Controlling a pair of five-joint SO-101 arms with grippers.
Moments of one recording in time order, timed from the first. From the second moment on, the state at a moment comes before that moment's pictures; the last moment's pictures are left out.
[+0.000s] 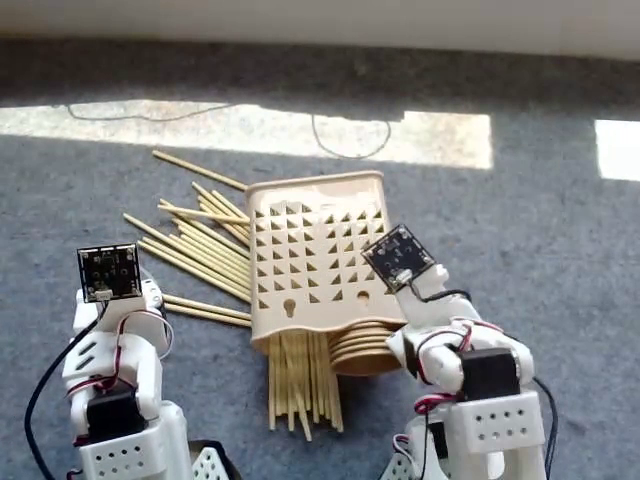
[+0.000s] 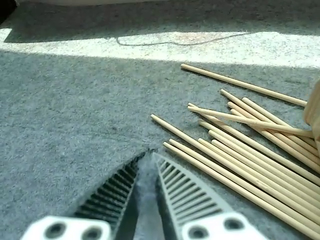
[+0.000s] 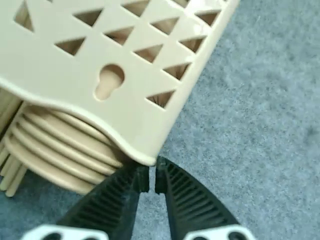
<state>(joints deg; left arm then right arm) -20.5 -103.8 90.0 50.0 -4.0 -13.1 -70.7 58.2 80.5 32.0</state>
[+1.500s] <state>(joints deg) -20.5 -103.8 90.8 50.0 -5.9 -22.6 -59.0 55.4 89.1 33.5</state>
